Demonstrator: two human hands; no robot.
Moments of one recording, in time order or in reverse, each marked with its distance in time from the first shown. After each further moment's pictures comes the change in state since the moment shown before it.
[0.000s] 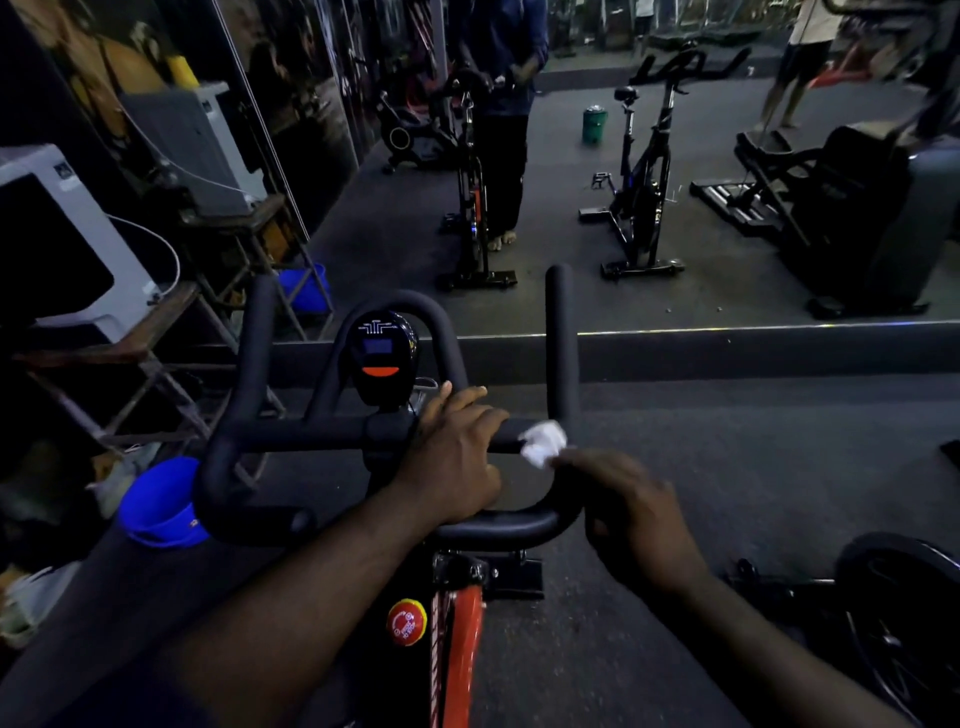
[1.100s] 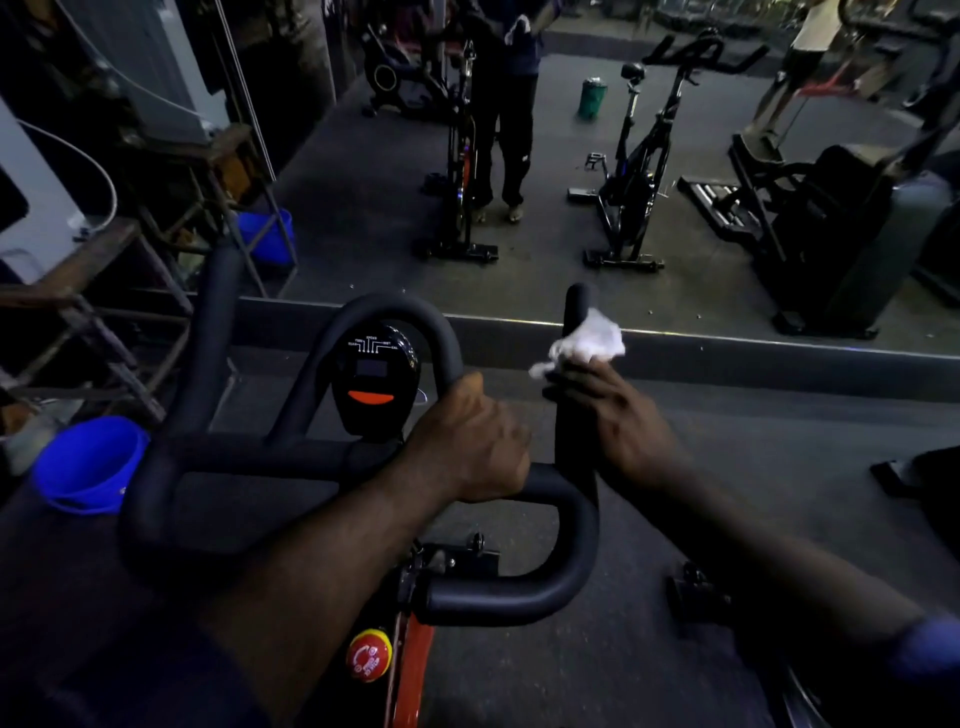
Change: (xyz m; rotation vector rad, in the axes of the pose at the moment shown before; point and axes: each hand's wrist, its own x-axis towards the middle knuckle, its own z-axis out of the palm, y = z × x) left_hand 0.077 -0.011 -0.016 0.447 -0.076 0.370; right_hand 0.155 0.041 -0.014 -0.419 -0.211 -0.258
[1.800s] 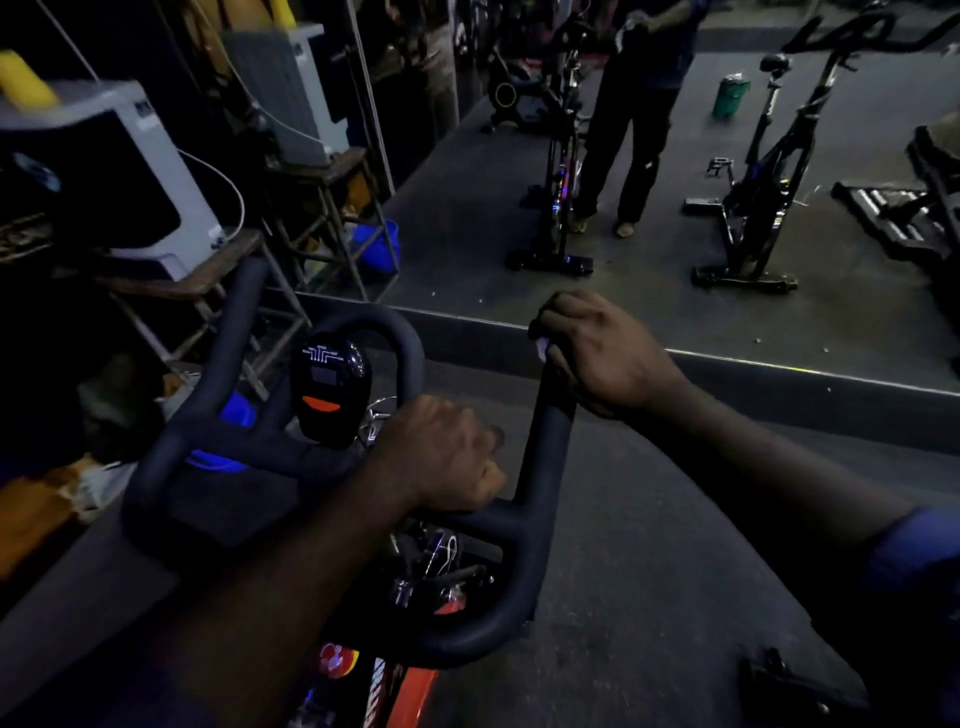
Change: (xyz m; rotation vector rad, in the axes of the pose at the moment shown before) left_hand 0.035 0.021 -0.015 -0.022 -0.342 -0.350; right_hand 0.091 0.093 -0.022 0.068 0.130 -0.305
